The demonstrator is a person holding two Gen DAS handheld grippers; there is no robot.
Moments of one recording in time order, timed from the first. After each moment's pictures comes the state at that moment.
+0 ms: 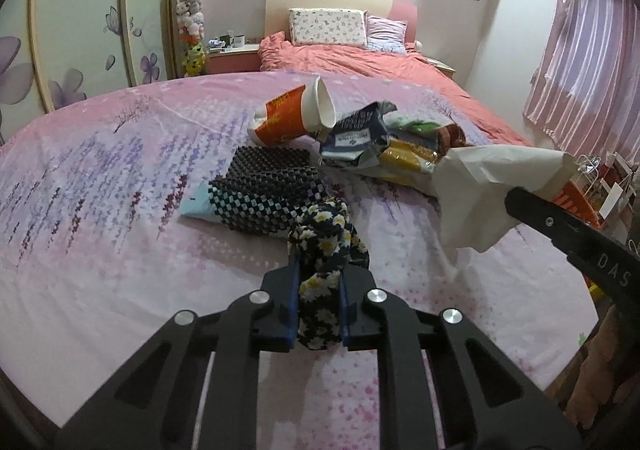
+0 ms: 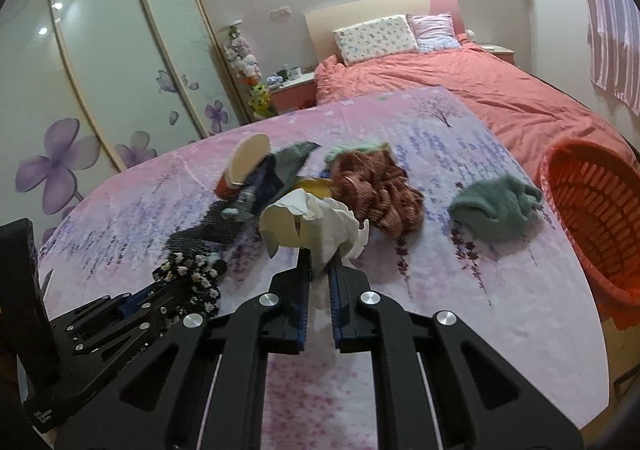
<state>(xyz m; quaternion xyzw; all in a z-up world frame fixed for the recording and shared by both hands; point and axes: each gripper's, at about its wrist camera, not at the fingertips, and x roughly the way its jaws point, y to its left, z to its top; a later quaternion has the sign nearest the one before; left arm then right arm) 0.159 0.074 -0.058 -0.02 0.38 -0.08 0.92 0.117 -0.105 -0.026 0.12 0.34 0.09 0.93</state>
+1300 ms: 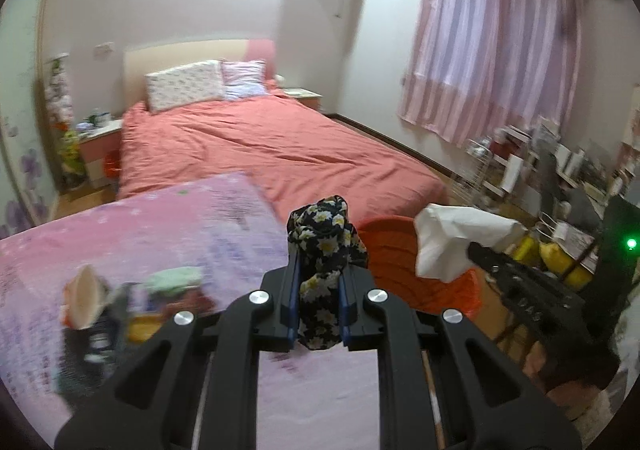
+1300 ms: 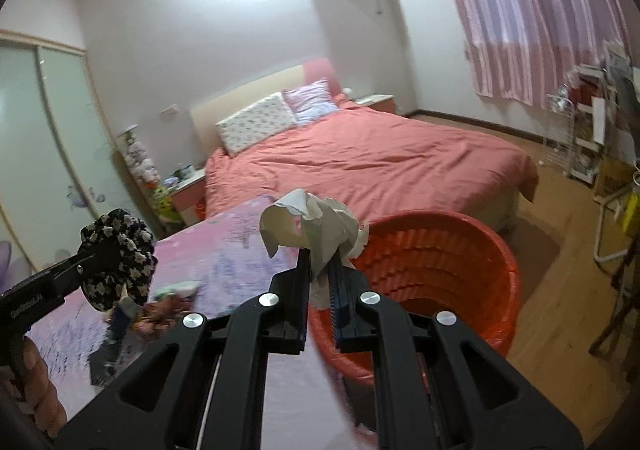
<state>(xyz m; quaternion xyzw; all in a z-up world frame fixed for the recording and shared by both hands) 0.188 -0.158 0.067 0.04 0.30 -0.31 0.90 0.081 -0.319 0.006 0.19 0.23 -0.12 0.95</state>
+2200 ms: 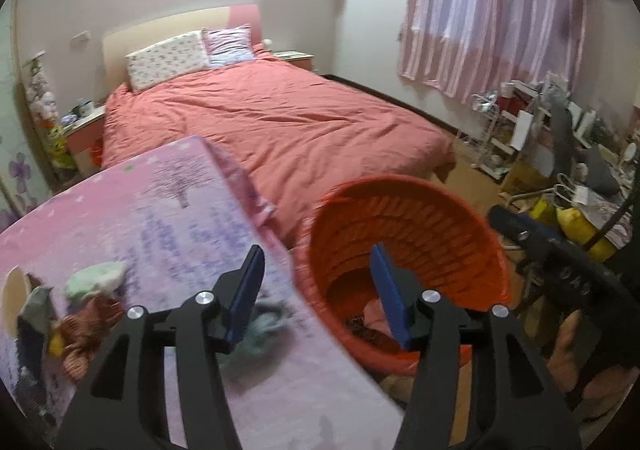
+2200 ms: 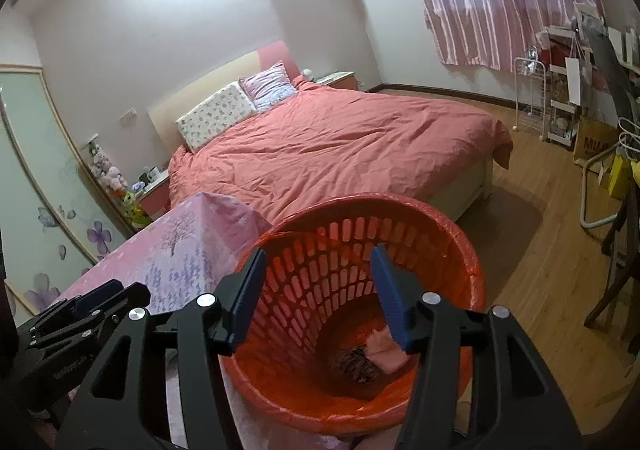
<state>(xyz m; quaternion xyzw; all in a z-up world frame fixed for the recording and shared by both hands) 0.234 -0.238 -0.017 0.09 0.35 -0.29 0.89 0.095 -0.370 -0.018 0.23 0.26 -0.16 0.93</state>
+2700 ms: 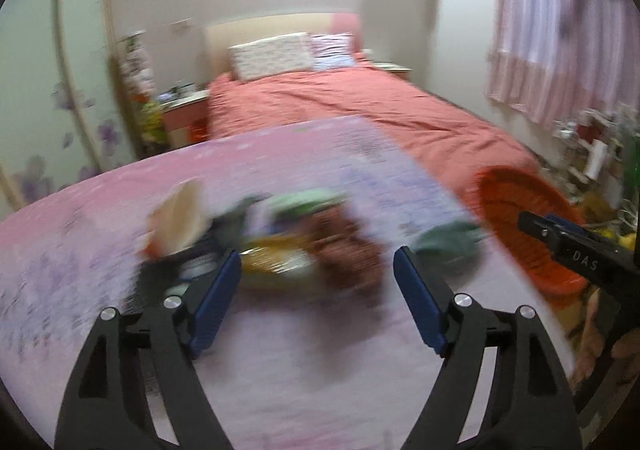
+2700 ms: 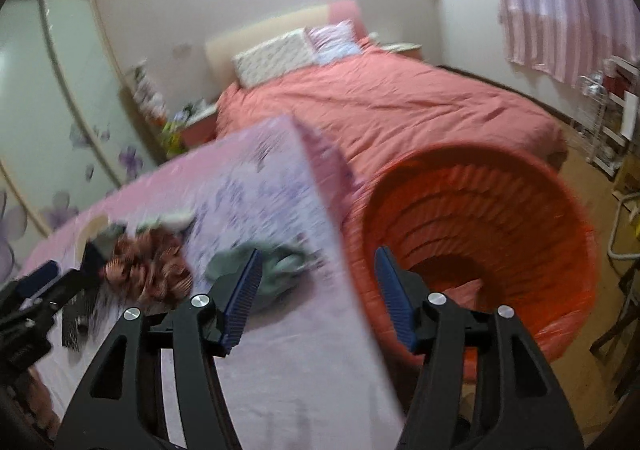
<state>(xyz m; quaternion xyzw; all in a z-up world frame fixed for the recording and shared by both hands) 0.208 -0.036 -0.020 0.07 0.34 -0.12 0.93 0.147 -0.254 -0.041 0.16 0.34 -0.06 0.93</state>
